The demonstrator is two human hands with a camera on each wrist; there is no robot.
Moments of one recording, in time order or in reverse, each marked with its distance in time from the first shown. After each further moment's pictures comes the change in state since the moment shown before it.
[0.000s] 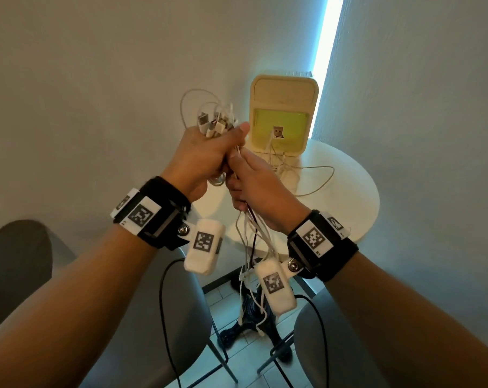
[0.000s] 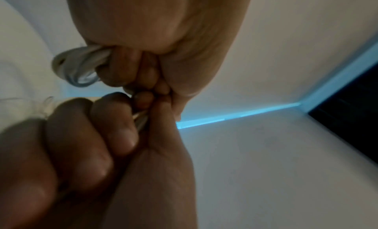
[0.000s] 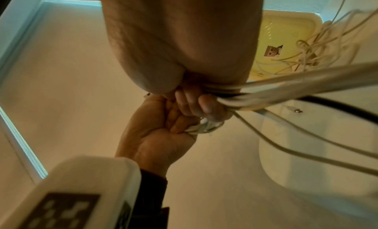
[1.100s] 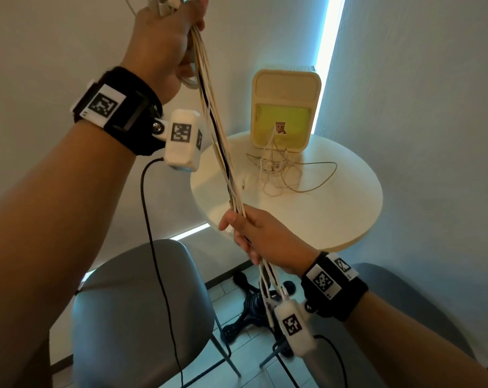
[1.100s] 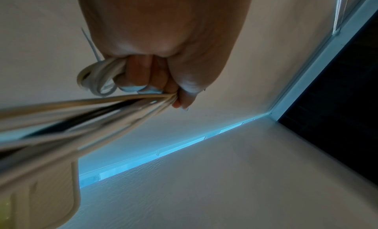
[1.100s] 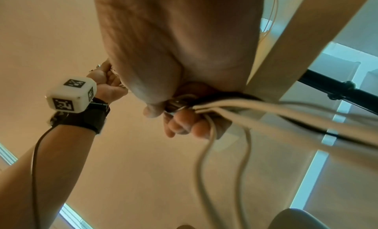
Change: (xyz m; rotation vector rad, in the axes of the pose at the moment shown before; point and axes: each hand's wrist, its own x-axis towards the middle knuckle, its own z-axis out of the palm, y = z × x) left_hand 0.069 0.090 -0.038 -0.040 0.076 0.260; right_hand -0.049 0.070 -0.017 -0.274 -0.224 0.074
